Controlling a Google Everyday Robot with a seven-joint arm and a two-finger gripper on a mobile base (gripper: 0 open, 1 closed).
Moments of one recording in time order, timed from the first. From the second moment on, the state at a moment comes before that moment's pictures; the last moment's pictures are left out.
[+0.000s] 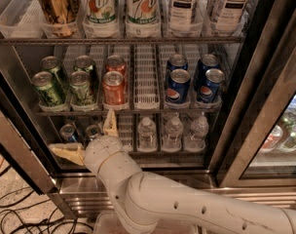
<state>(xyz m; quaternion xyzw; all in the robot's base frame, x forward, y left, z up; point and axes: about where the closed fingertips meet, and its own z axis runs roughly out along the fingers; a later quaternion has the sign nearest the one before) 0.514 0.150 0.810 -0.25 0.66 0.19 0.68</state>
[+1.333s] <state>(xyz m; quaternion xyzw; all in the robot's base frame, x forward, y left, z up) 0.550 0.146 0.824 -0.23 0.64 0.18 0.71</state>
